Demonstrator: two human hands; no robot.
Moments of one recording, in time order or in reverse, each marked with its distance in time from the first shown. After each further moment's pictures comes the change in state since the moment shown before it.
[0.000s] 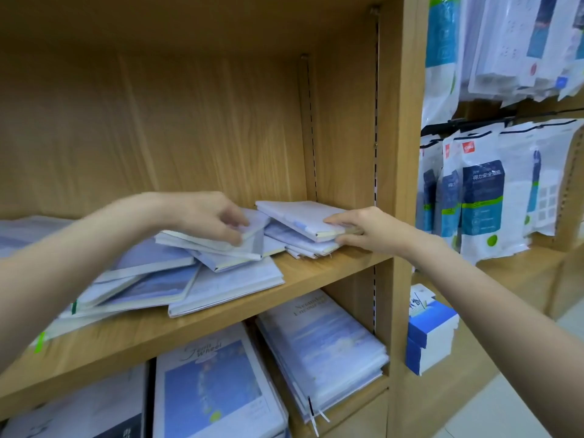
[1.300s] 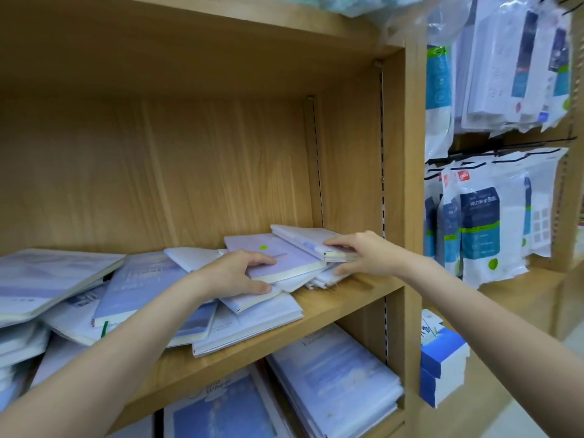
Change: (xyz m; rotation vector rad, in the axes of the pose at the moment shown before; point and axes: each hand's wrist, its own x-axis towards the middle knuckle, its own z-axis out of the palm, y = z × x) left_hand 0.036 -0.026 0.055 -0.369 0.189 0.075; right_hand 0.017 -0.023 -0.005 0.095 0.002 0.056
